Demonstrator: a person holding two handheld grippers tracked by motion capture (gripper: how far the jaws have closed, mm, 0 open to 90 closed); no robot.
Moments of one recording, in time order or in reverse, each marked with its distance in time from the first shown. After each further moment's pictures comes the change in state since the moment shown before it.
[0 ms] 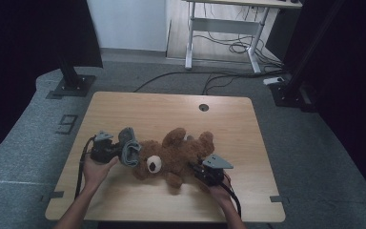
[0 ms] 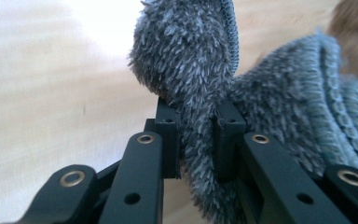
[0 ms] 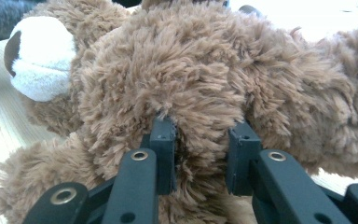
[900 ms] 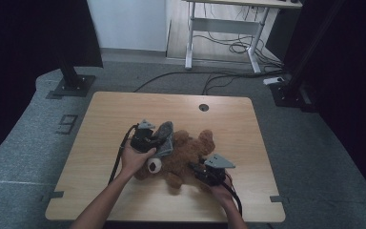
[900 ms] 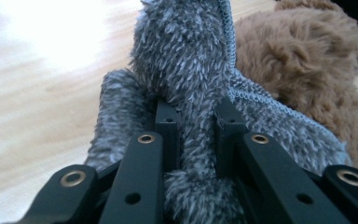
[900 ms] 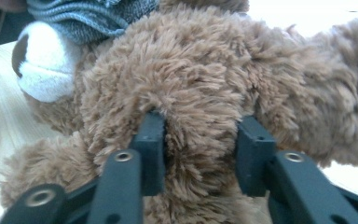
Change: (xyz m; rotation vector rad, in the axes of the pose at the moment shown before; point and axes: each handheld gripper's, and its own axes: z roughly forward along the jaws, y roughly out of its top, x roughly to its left) left arm -0.094 0.069 0.056 0.023 -0.192 0.110; right arm -0.004 0.000 -0.004 -0.005 0.027 0.006
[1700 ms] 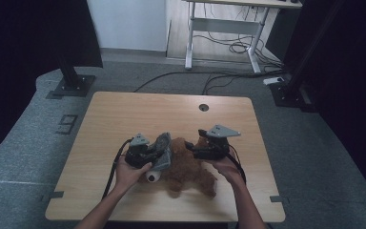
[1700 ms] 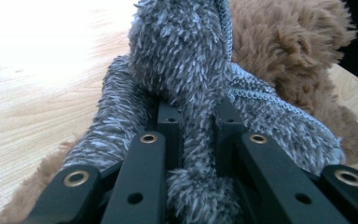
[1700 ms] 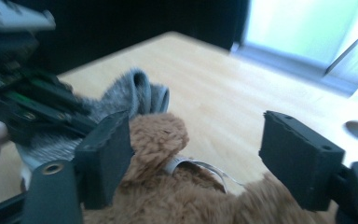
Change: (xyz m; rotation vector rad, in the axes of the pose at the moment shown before) left arm -0.019 -0.042 -0.024 -0.071 -0.067 0.042; right arm -0.023 0.103 0.000 0.054 0.082 -0.013
